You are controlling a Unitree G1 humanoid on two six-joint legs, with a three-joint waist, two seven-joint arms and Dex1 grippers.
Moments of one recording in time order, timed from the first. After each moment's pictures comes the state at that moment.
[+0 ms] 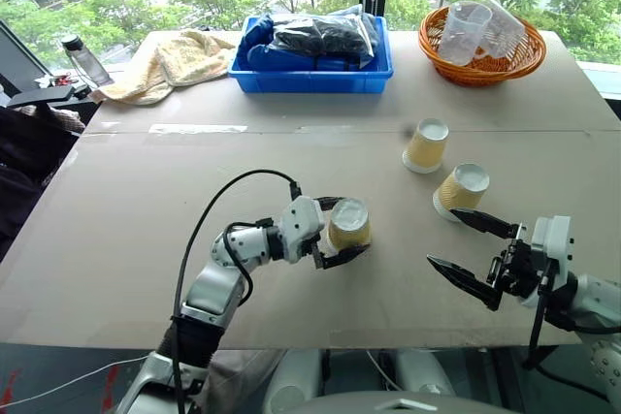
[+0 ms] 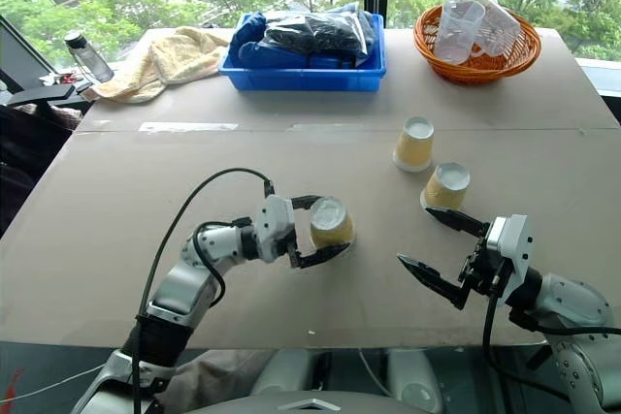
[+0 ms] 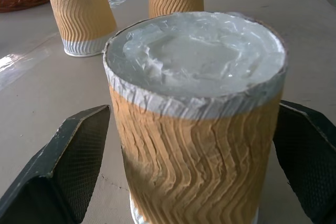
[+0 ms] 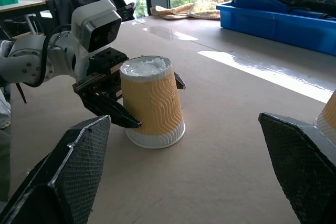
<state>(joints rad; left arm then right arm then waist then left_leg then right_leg) -0.20 0.44 -0.21 -0.02 -0.23 -0.05 -0.99 0.27 -0.60 -0.17 -0.54 0.64 0.18 0.90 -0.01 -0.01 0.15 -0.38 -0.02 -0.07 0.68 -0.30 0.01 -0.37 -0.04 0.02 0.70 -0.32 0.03</state>
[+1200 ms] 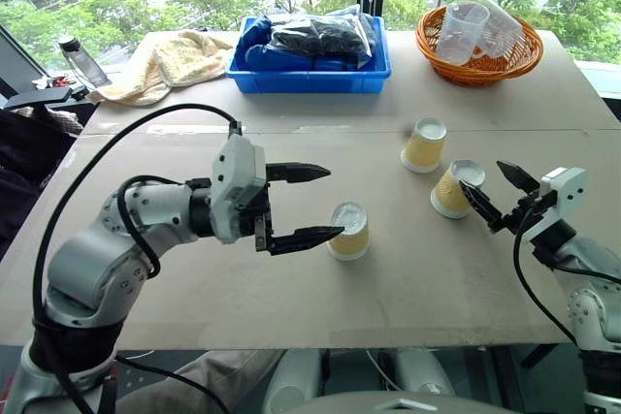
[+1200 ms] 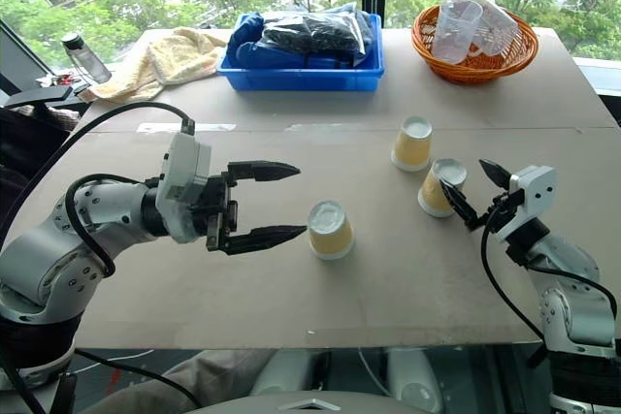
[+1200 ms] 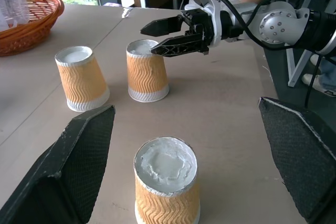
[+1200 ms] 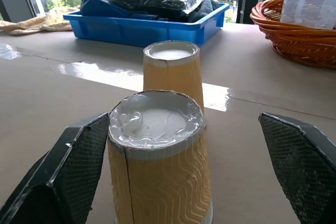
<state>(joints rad) -0.28 0.84 0.10 -0.58 -0.79 0.61 -0.98 -0.03 -0.46 -0.25 -0.17 0.50 0.17 0.66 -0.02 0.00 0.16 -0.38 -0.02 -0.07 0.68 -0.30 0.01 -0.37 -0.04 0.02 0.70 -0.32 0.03</state>
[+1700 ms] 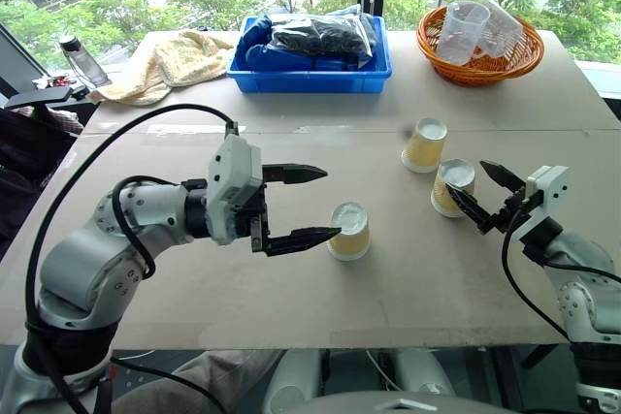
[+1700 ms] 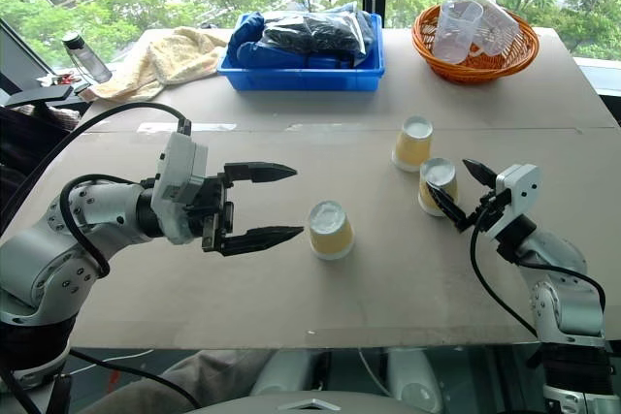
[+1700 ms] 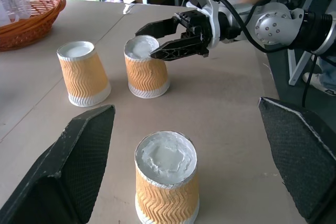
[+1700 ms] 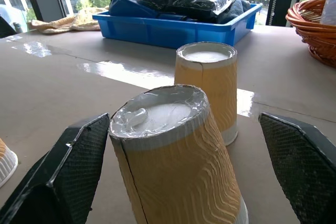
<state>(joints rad) -0.26 0.84 0.11 -0.58 -0.79 0.60 -0.99 -0.07 -0.46 -0.20 -0.13 0.49 0.14 0.71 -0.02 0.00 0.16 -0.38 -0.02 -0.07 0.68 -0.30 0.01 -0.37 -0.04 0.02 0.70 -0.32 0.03</state>
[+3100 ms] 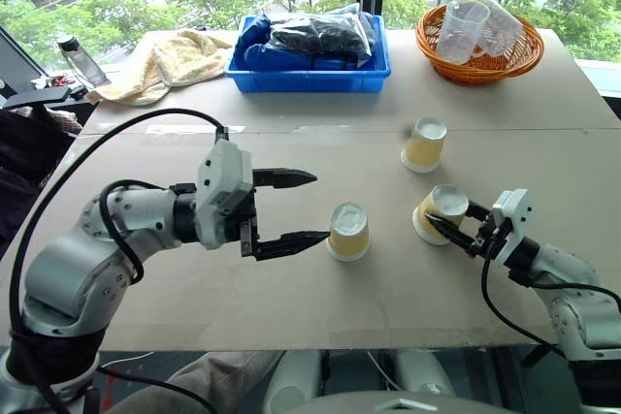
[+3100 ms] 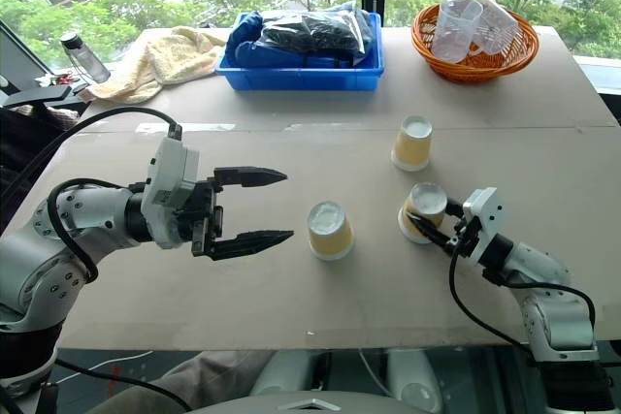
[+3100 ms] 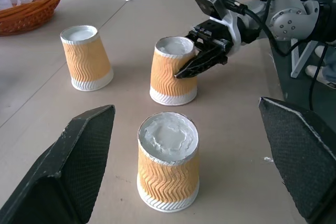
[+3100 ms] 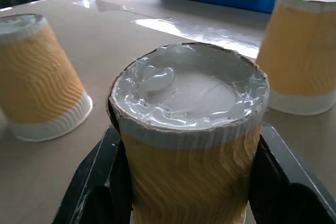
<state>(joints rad) -0.20 0.89 0.16 -0.58 -0.79 0.60 -1.02 0.04 -0.52 -0.01 -0.27 0.43 0.15 0.88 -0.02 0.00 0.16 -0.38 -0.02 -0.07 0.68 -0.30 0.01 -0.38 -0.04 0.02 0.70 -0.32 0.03</state>
